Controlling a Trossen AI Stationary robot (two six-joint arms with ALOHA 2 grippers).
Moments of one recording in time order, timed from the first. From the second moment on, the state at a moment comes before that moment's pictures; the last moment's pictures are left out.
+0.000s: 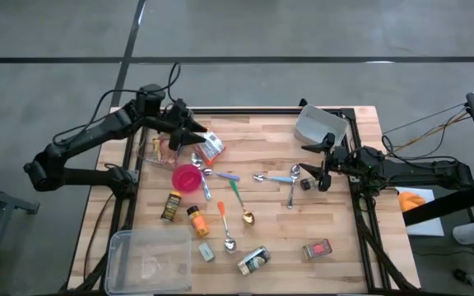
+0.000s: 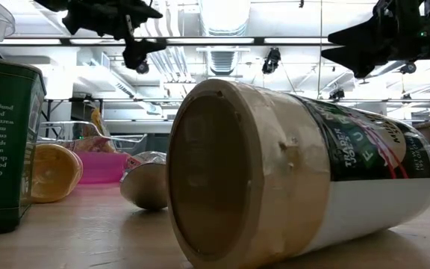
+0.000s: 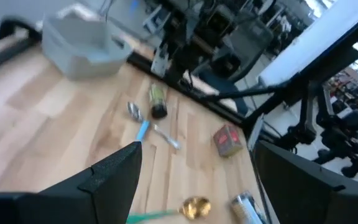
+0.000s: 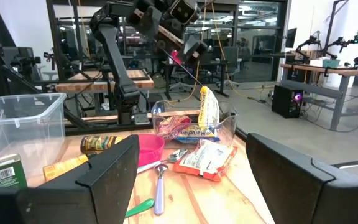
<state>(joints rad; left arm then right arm) 0.66 1.10 0.92 -0.25 0.77 -0.29 -0.10 0.44 0.15 0.37 0.11 0.03</state>
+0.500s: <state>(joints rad) 0.62 1.30 1.19 -0.64 0.59 -0.24 -0.10 0.44 0.15 0.37 0.11 0.03</state>
